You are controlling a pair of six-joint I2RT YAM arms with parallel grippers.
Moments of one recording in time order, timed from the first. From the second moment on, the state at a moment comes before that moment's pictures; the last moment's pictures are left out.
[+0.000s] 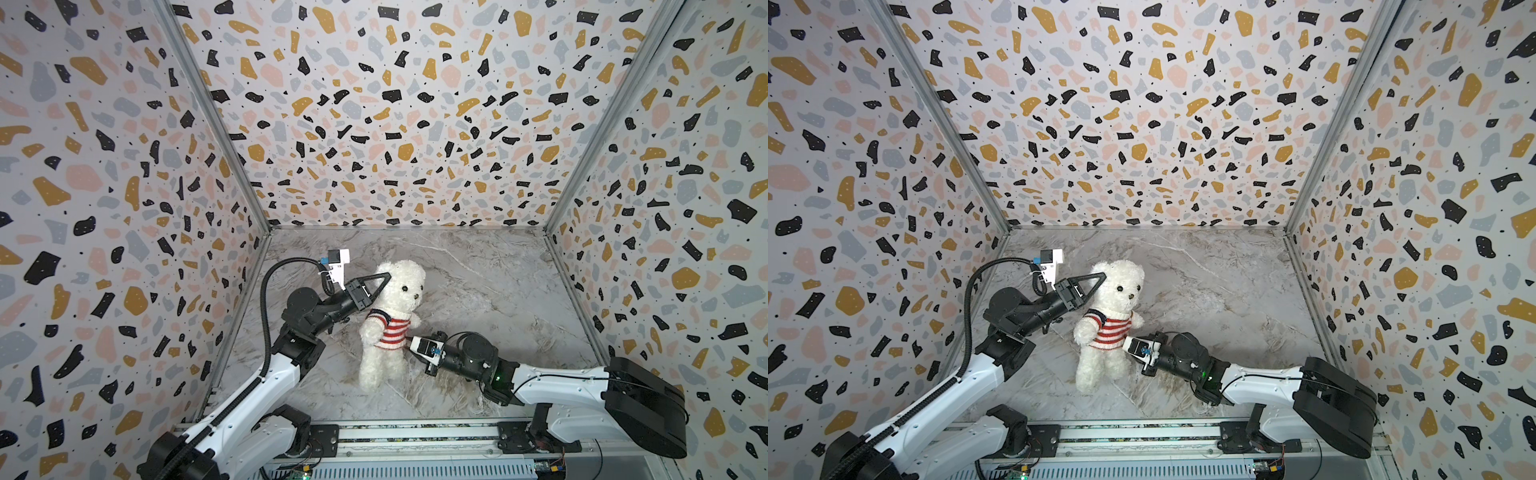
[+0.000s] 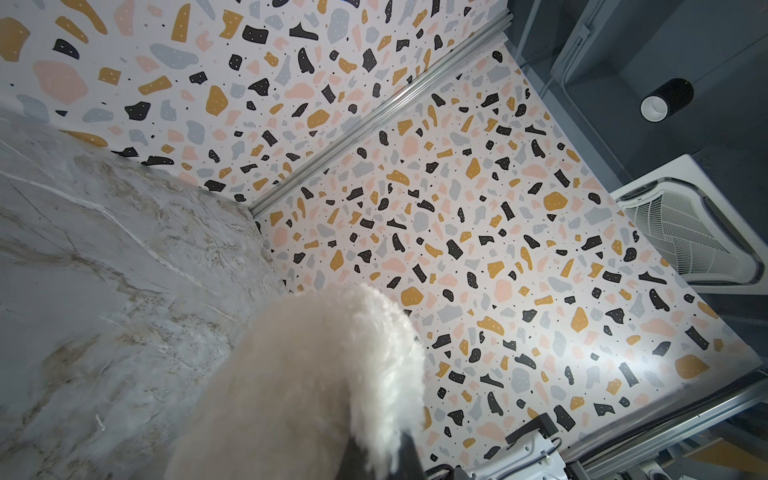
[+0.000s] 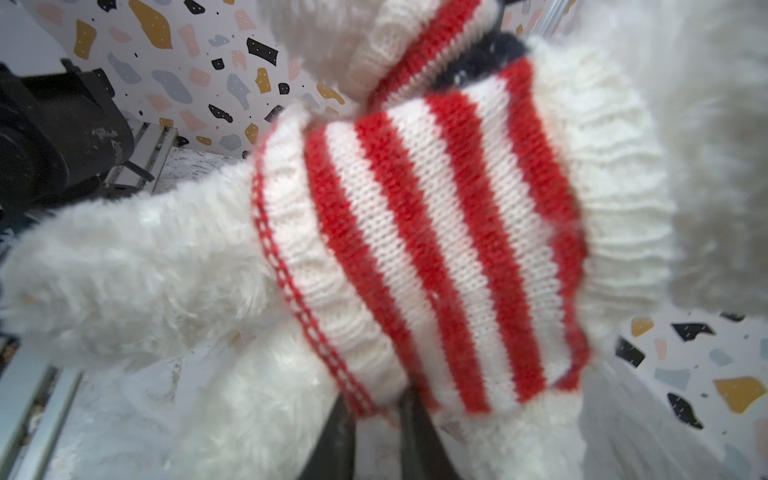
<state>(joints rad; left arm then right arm) -0.42 0.96 0.60 0.55 0.58 -1.09 1.07 1.26 0.38 0.76 -0.11 -0.37</state>
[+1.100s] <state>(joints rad) -0.52 1.09 0.36 0.62 0.41 -1.03 0.80 0.80 0.09 0.71 -0.17 -0.01</state>
